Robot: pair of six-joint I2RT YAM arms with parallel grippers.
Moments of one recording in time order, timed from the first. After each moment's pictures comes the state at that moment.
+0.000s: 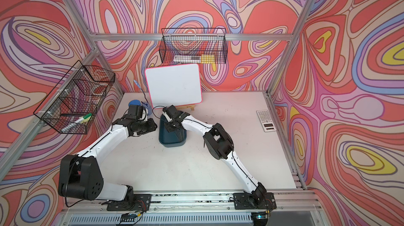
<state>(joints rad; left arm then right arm) -0.12 1.44 1.02 -0.57 0.15 -0.42 0.79 2.53 2.14 -0.52 -0.11 0.15</state>
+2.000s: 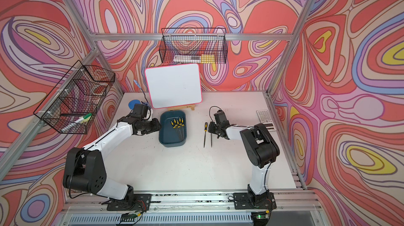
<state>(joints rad) -0.16 1.51 1.05 -0.56 0.18 -0.42 0.38 1.88 0.97 0.07 -0.12 0.56</state>
